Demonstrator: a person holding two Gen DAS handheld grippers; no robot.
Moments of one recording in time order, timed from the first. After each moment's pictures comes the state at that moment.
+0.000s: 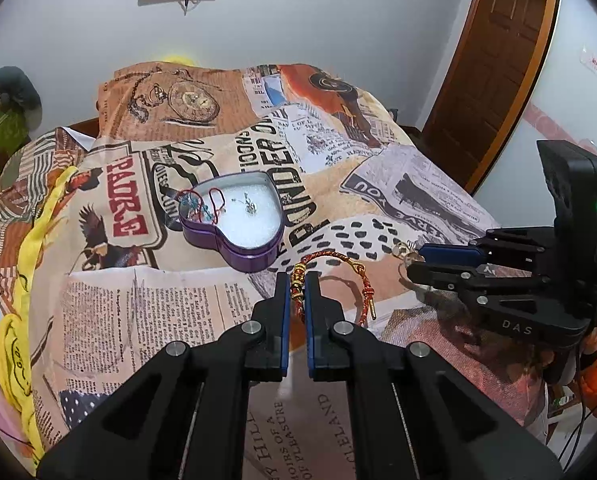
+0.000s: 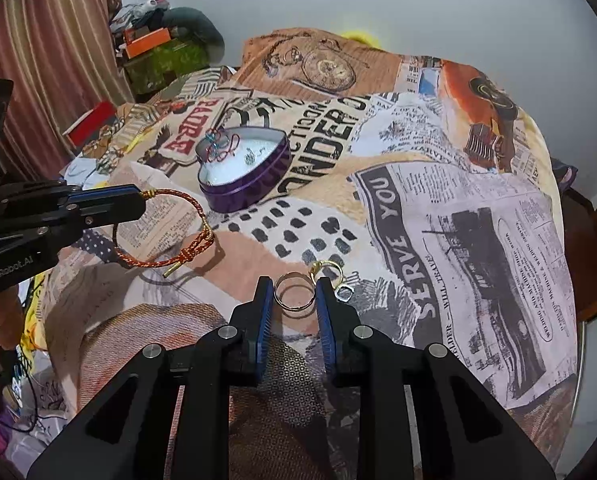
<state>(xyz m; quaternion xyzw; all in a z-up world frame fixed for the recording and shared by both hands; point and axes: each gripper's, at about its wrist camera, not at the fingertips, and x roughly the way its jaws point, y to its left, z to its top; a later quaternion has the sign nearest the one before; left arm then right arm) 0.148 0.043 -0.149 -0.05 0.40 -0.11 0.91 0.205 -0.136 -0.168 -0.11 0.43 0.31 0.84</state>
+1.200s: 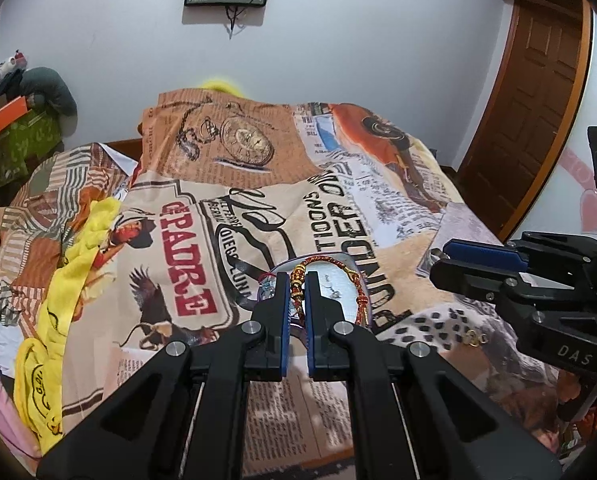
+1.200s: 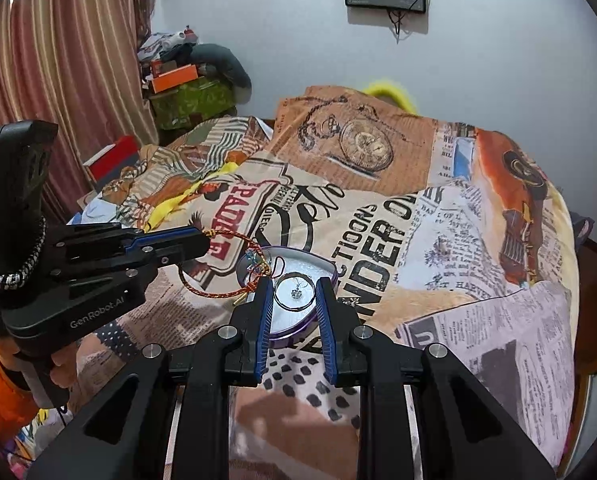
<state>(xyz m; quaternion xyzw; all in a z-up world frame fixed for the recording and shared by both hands) 0.205 0.100 -0.135 -0.07 0.36 -0.05 0.93 0.248 -0.066 -0.121 -0.10 0.36 0.36 0.86</state>
